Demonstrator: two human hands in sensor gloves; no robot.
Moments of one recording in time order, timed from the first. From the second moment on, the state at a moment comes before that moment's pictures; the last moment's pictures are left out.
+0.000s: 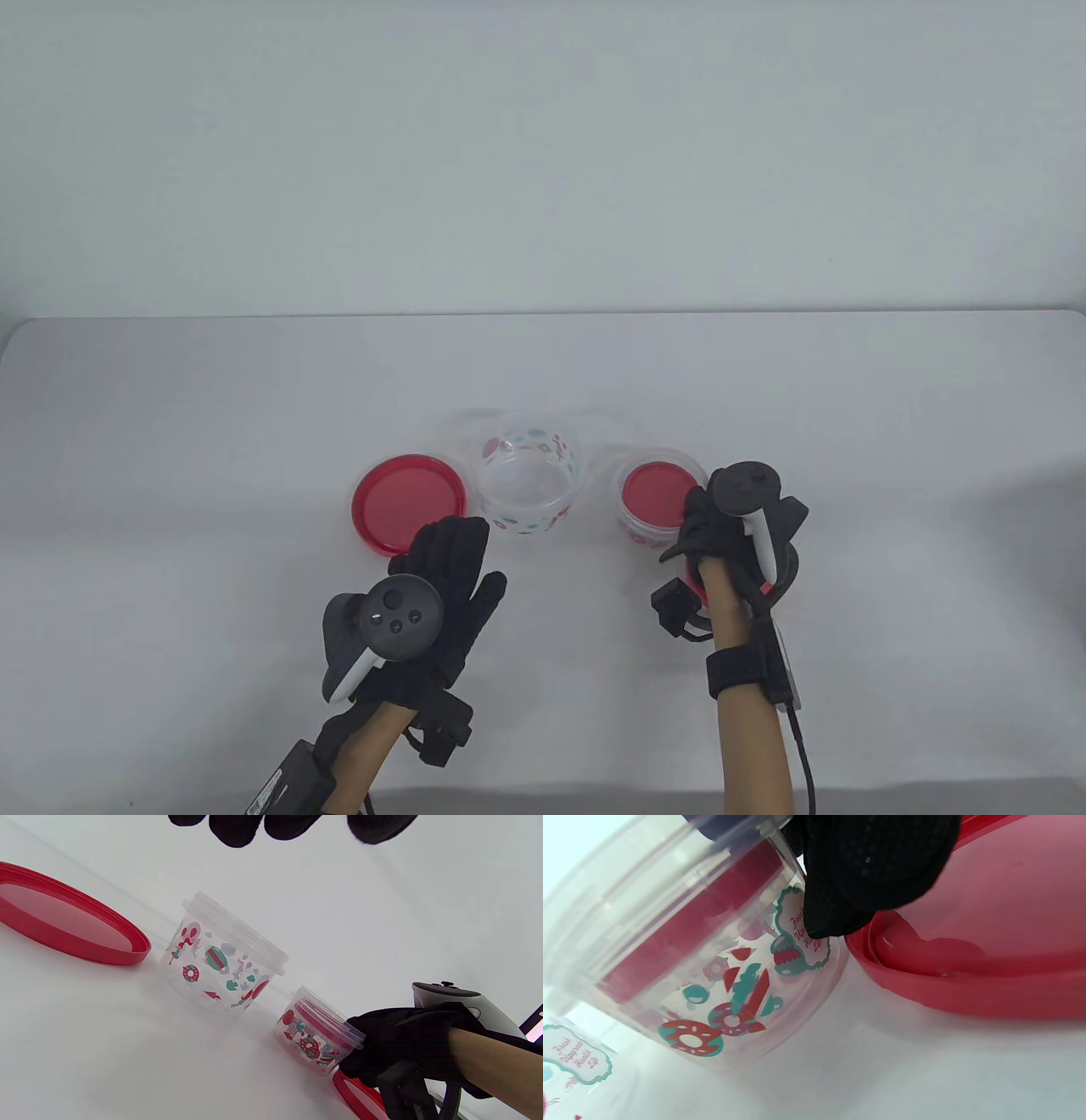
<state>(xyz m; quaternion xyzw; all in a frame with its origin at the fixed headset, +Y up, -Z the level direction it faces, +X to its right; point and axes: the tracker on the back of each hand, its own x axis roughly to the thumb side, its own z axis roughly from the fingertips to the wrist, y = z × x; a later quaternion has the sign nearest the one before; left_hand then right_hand) -0.163 -0.701 -0.271 -0.01 -0.13 0.30 0.95 0.187 -0.760 -0.395 -0.22 0.07 0.91 0.33</state>
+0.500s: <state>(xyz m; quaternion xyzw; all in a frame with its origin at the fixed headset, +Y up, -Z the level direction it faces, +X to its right) -0.179 -0.714 -0.281 -0.05 -0.10 0.40 0.91 0.180 -0.720 -0.366 -0.15 -0.03 0.91 0.38</state>
